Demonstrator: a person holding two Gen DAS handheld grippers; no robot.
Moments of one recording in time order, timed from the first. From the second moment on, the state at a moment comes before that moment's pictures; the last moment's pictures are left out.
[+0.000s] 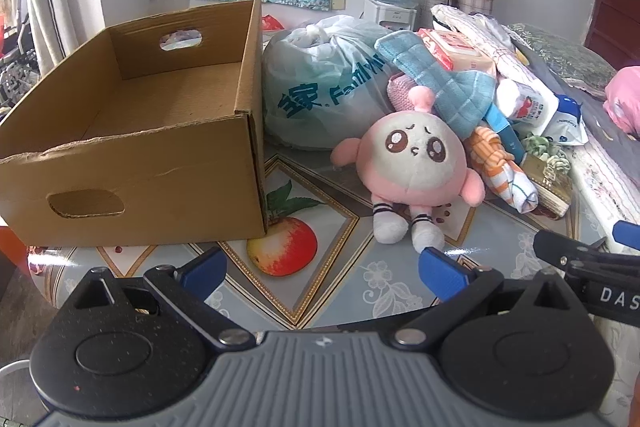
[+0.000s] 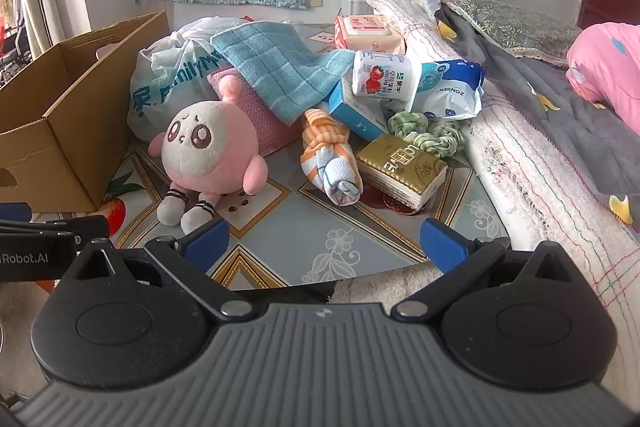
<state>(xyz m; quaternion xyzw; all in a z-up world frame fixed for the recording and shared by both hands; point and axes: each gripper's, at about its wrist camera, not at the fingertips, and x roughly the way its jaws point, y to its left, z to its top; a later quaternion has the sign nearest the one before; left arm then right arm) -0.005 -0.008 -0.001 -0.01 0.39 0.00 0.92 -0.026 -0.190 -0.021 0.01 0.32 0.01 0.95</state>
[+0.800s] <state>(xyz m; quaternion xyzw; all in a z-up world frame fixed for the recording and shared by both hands) -0.001 -0.010 -0.004 -0.01 0.39 -0.01 0.92 -0.025 -0.195 -0.019 0.01 0.32 0.01 0.95</state>
